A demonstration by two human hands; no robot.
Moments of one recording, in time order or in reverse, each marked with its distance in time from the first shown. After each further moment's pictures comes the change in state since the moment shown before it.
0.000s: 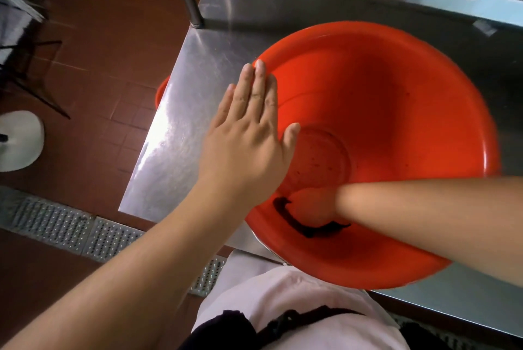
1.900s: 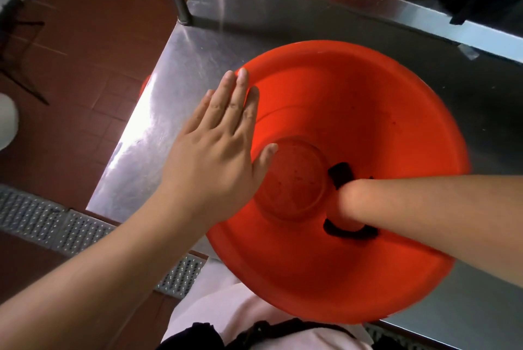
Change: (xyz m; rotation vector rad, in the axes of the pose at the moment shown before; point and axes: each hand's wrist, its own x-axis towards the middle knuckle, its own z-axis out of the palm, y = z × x) left_hand 0.003 -0.002 0.011 0.061 0.066 0.094; right_hand -0.009 0.096 -0.004 -0.877 -0.373 0.093
